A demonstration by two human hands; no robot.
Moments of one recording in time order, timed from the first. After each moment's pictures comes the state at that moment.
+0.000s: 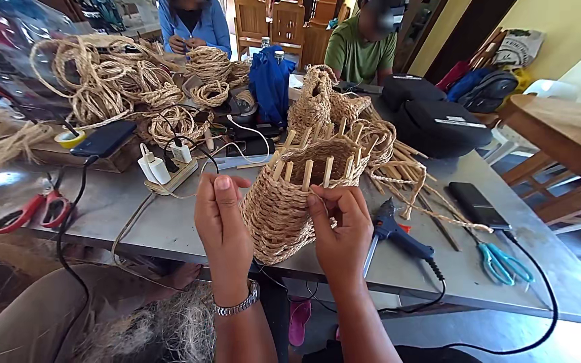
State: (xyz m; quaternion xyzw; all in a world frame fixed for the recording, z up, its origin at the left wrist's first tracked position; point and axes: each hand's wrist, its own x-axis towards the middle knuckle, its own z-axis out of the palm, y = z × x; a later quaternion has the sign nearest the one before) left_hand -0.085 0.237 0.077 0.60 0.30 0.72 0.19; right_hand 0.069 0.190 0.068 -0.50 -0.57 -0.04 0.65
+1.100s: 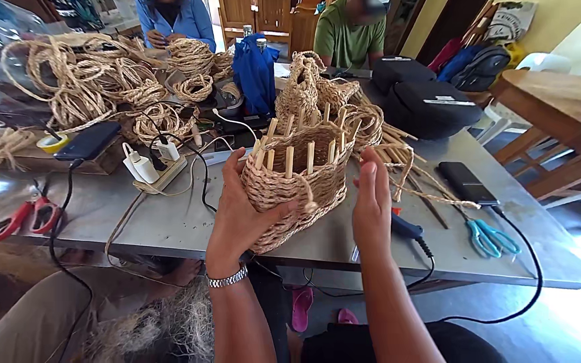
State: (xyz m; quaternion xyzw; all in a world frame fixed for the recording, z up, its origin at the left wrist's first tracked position) left_hand -0.079 0.255 0.058 0.73 0.40 0.47 0.30; right_hand 0.140 0.182 0.069 -0.59 -0.50 0.09 0.63
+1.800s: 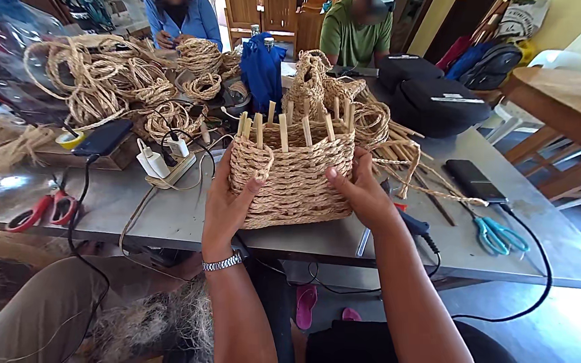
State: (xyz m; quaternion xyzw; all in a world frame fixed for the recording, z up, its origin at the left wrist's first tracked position) left_hand -0.105 0.274 0.047 0.69 0.39 0.52 0.32; right_hand 0.151 0.199 0.081 -0.53 -0.55 0.32 0.57
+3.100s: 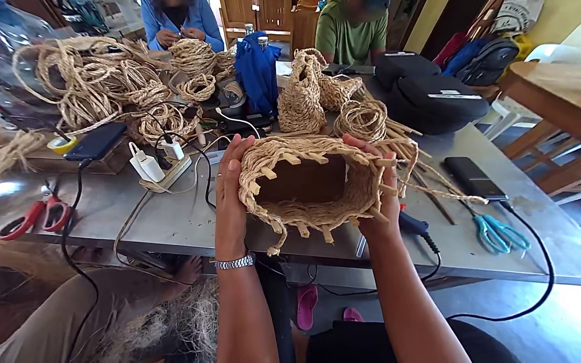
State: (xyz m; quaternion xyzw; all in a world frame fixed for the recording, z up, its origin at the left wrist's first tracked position) left_hand -0.075 0.275 0.045 0.64 0.20 0.62 0.41; right_hand 0.155 0.194 0.069 -0.35 -0.58 0.25 0.69
